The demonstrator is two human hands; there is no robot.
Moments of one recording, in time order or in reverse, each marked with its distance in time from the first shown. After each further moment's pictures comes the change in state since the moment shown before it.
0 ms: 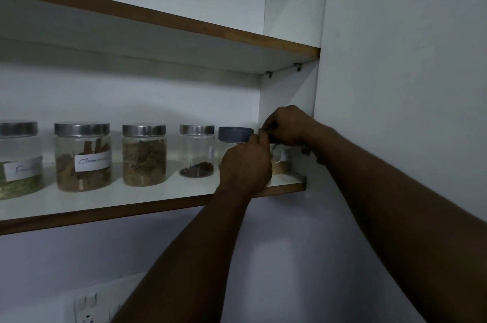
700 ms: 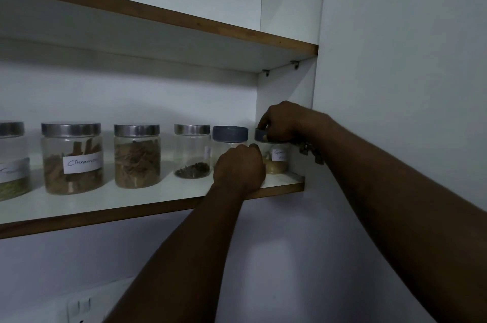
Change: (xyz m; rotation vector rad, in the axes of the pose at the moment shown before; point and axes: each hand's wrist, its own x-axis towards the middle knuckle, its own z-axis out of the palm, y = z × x) left_hand 0.005 -0.011 0.017 -0.083 -0.167 0.006; right_hand 0.013 -0.005 -0.011 -0.251 -0.189 -0.010
